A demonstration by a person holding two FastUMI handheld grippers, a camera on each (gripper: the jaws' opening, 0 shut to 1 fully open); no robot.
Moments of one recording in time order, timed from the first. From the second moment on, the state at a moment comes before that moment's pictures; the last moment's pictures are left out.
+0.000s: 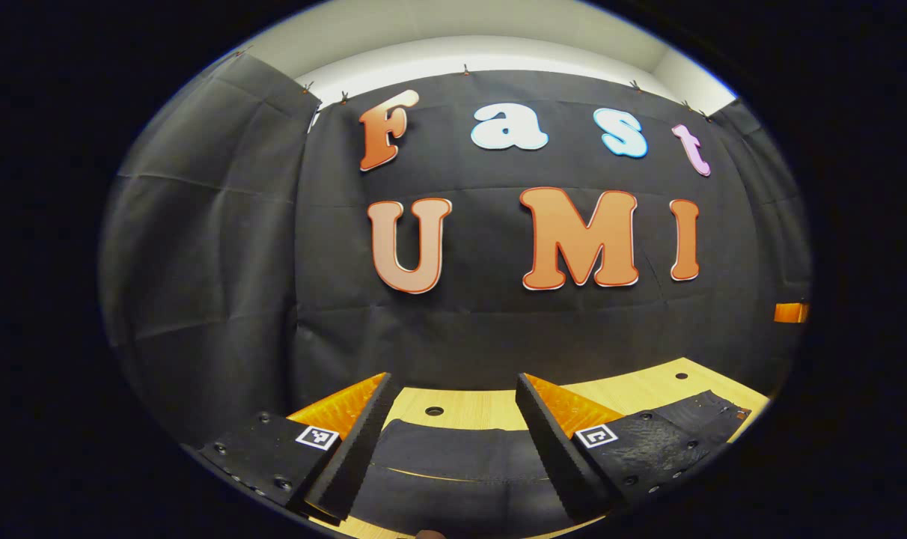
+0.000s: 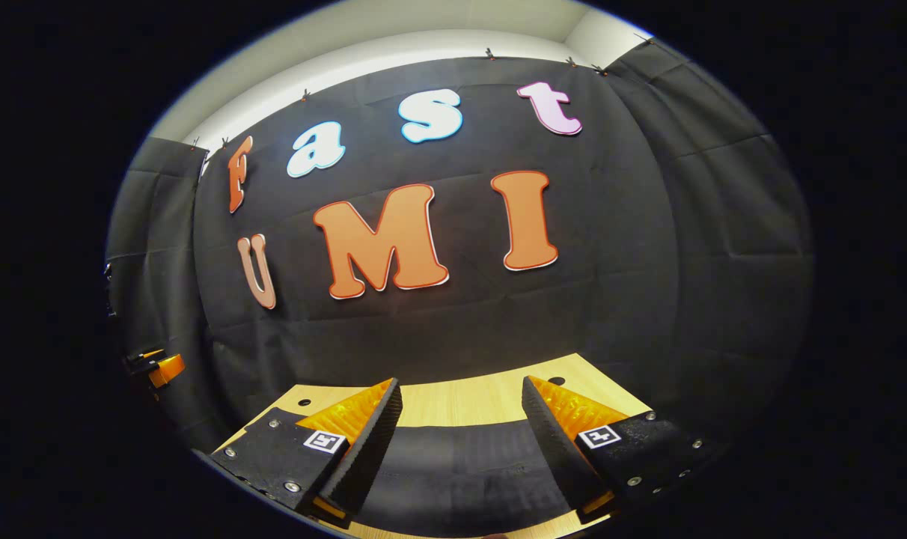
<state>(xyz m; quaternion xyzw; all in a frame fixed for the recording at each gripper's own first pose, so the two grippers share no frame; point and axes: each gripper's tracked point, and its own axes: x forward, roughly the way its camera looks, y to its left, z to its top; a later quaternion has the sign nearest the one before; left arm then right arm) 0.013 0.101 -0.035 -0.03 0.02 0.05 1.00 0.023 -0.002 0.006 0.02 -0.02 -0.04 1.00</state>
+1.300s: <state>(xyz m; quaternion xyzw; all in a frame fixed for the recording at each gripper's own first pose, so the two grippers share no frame) -0.015 0.164 -0.371 -0.53 0.34 0.23 0.74 0.098 0.034 -0.070 0.05 0.12 0.00 0.99</state>
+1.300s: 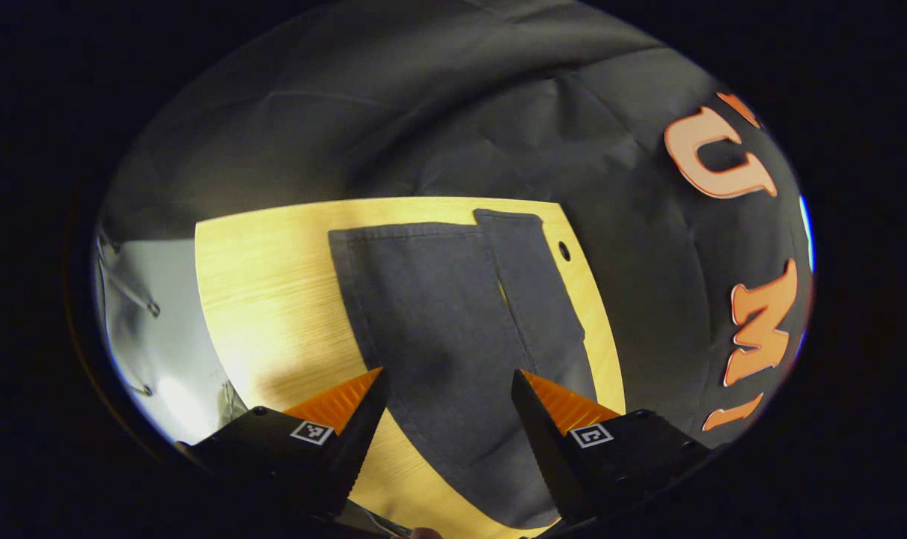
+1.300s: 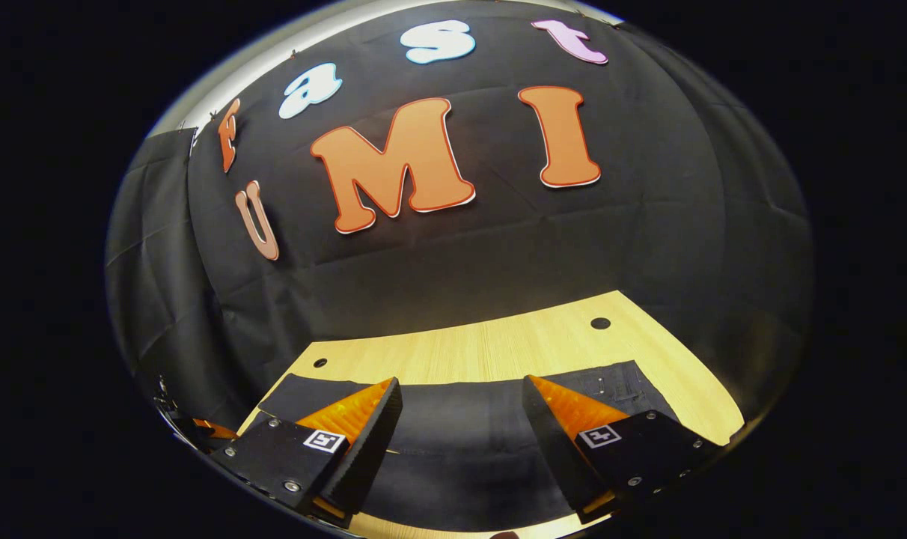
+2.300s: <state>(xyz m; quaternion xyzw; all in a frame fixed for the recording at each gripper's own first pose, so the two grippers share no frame) 0.035 0.176 -0.411 -0.63 0.30 0.19 0.69 0.103 0.018 -0.069 0.07 0.15 -0.02 0.99</state>
